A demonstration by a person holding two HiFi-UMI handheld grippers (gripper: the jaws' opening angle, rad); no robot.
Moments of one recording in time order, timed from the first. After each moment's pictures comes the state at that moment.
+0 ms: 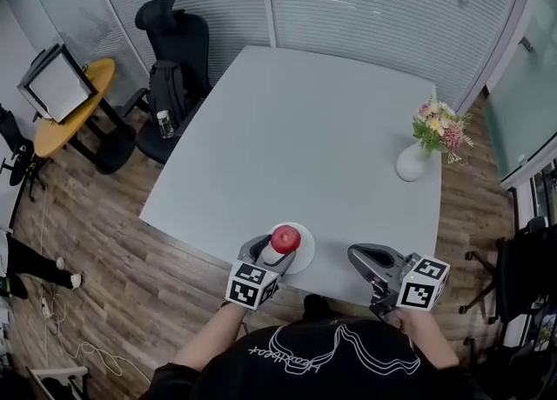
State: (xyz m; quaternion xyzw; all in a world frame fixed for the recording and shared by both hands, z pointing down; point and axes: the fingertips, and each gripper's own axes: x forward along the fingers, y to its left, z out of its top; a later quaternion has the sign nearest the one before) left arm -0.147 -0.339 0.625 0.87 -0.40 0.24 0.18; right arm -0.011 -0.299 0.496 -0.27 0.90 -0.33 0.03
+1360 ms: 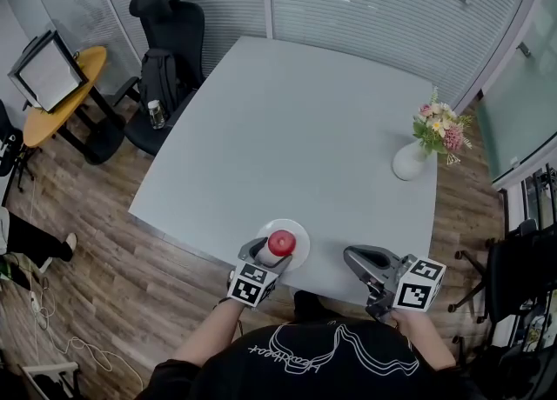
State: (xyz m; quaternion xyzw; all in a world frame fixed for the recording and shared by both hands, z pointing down) left arm -0.146 -0.334 0.691 0.87 -0.37 0.27 0.19; right arm -0.017 -0.302 0.508 -0.27 0.90 -0.35 0.01
